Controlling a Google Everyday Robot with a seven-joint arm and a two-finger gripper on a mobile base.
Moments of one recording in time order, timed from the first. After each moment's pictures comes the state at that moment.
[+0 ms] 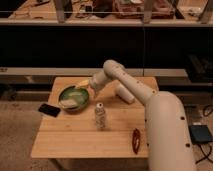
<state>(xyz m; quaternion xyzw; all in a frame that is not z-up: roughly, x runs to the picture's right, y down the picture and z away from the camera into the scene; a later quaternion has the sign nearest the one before) -0.120 0.013 0.900 0.01 -0.48 -0.51 0.71</state>
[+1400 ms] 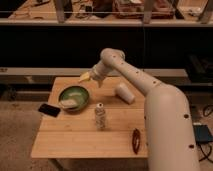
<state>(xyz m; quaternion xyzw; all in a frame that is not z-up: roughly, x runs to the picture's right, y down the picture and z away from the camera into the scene) -0.080 -0.060 0.869 0.02 -0.36 -0.67 0.65</state>
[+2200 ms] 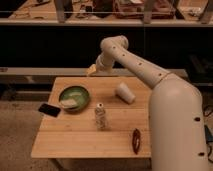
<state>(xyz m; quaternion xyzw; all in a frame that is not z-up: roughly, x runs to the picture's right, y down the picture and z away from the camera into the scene) -0.014 -0.091 0.874 0.01 -0.25 -0.74 0.63</state>
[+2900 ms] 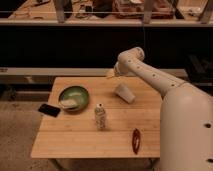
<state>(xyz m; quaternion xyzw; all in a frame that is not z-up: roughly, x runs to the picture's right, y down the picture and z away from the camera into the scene) 0.090 -0.096 0.925 0.02 -0.14 -0.79 0.60</state>
